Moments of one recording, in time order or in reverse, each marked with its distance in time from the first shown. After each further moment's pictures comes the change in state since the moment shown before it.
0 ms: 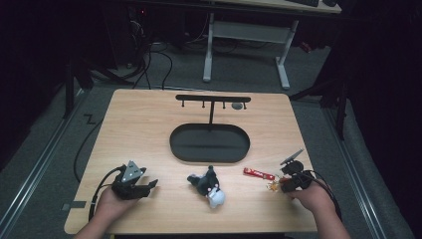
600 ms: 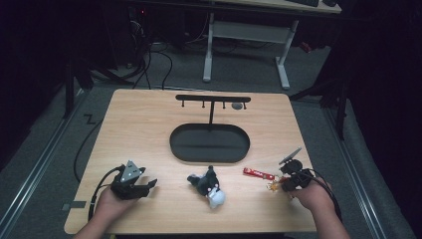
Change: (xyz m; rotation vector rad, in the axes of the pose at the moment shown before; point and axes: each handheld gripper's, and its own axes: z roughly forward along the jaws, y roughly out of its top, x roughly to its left) left arm 0.001 0.000 -0.002 -0.006 0.005 -0.003; right arm 0.003 0.004 -0.008 0.008 -0.011 -0.045
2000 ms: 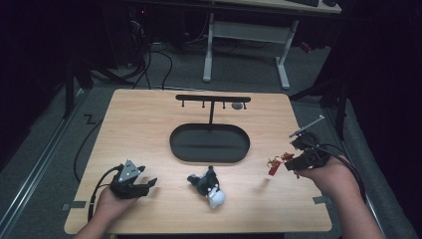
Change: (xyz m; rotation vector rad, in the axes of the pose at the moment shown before) left arm 0.002 0.001 -0.003 -0.035 -0.004 -0.007; right arm 0.009 0.017 -0.143 -0.156 0.071 -0.011
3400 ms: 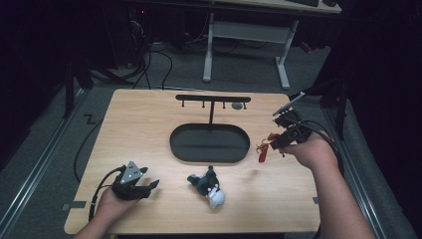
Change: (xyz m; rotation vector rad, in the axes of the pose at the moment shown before) left arm -0.005 0.001 0.002 -0.002 -0.033 0.029; right arm 0.007 0.066 0.000 -0.013 -0.009 -0.012
